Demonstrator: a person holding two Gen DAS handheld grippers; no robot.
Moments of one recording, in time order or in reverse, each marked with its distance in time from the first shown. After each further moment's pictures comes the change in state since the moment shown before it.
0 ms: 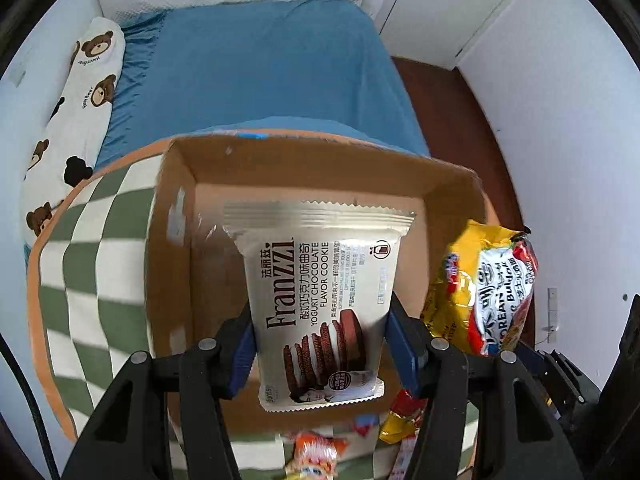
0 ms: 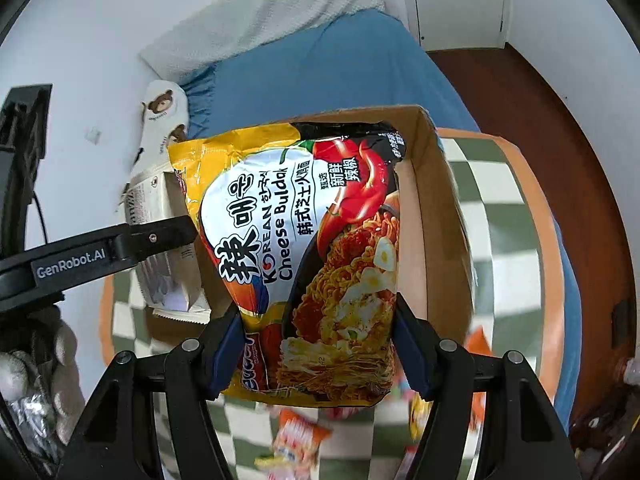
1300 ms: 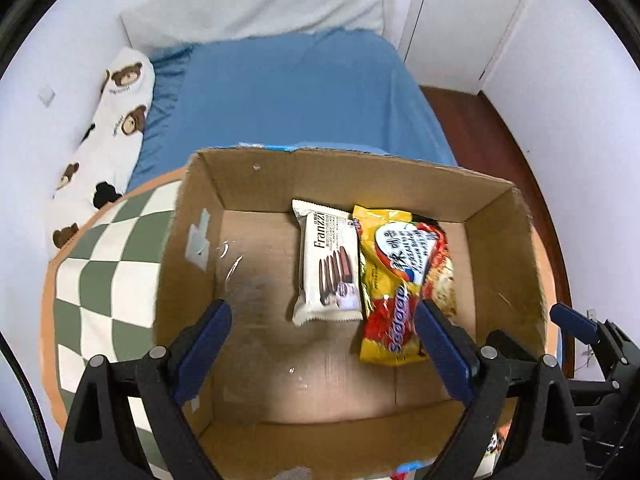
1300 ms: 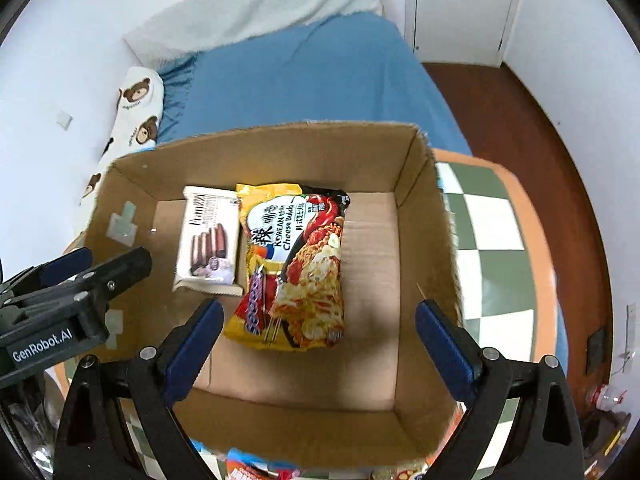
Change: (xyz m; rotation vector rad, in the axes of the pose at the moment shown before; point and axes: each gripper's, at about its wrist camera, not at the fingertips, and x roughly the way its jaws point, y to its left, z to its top) left arm 0.011 -0.007 -0.024 0.013 -0.172 0.142; right arm 0.030 -0.006 0.008 -0.075 -0.095 -0.115
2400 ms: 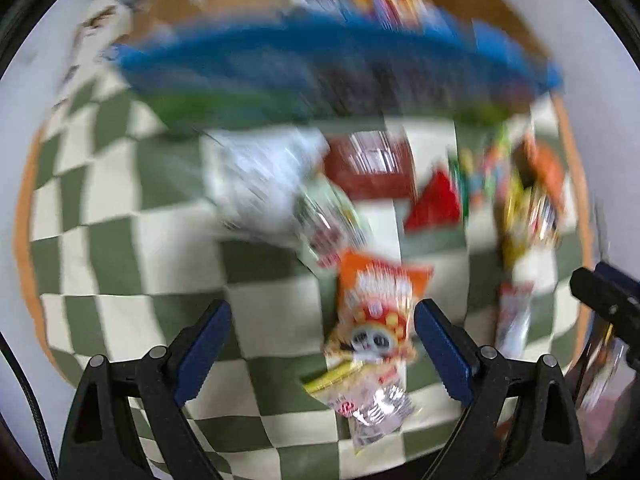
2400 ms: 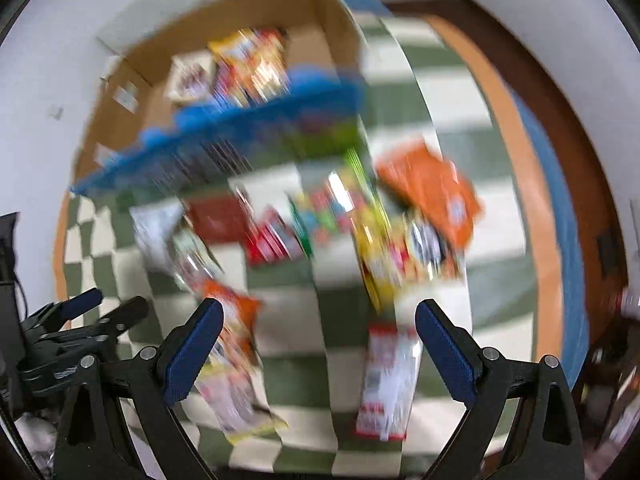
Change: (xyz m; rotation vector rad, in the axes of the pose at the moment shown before) left arm 0.028 -0.012 -0.236 0.170 0.359 0.009; right arm -0.024 -0.048 -0.244 0.207 0.220 0.024
